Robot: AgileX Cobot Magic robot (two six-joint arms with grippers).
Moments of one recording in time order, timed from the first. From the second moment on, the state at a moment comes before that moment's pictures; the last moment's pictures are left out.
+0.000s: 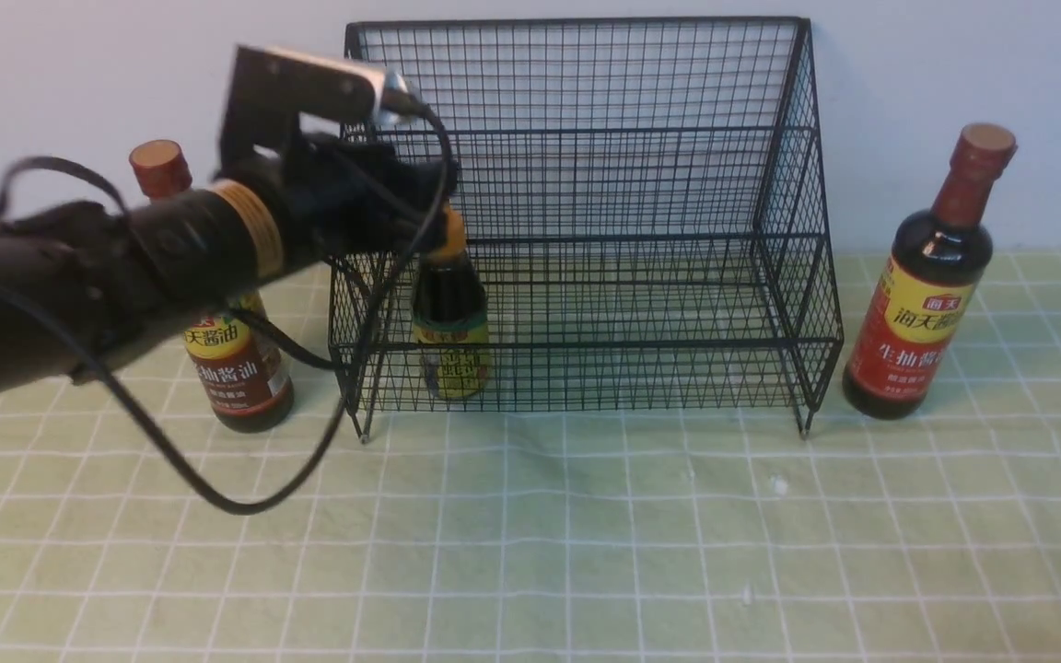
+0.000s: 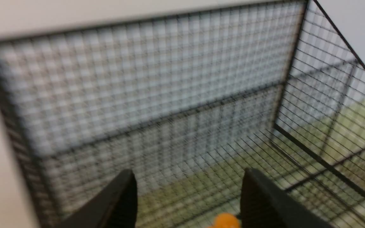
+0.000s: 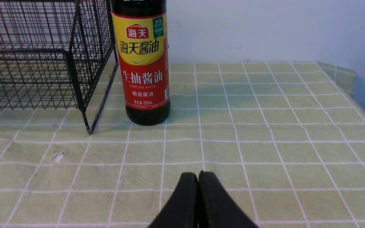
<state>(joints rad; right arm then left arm) -0.05 -0.01 0.02 -0.02 0.39 0.04 -0.25 1.57 -1.00 0.83 -0.39 -0.79</state>
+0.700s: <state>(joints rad) -0.05 -0.01 0.02 -0.02 0.39 0.04 -0.03 1.32 -1.00 0.83 -0.12 -0.76</state>
